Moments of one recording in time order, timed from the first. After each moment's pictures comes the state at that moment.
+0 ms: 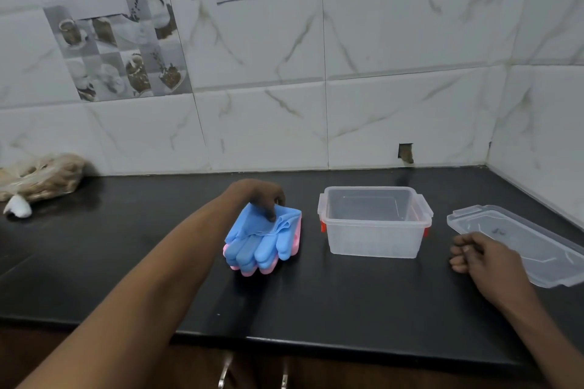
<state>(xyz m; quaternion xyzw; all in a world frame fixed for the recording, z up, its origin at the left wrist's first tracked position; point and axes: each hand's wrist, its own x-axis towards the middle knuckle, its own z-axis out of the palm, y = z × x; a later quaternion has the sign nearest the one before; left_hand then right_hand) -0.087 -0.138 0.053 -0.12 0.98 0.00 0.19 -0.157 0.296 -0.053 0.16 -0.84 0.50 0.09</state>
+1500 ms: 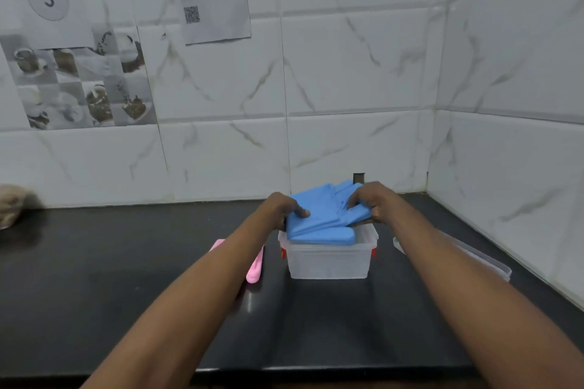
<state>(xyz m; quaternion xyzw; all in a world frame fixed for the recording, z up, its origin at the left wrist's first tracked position) -0.095 0.012 0.092 -0.27 0.75 0.61 -0.01 -0.179 0.196 0.105 0.07 -0.77 0.61 -0.19</state>
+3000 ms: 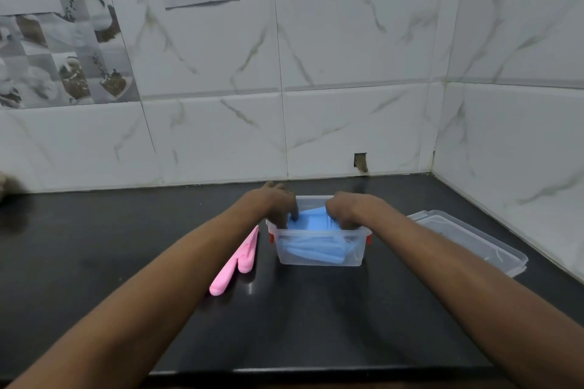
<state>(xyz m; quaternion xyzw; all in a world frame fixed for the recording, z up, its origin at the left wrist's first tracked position) -0.123 -0.011 0.068 0.00 0.97 -0.22 0.11 -0.186 0.152 0.062 0.41 -0.90 -0.15 -0.02</state>
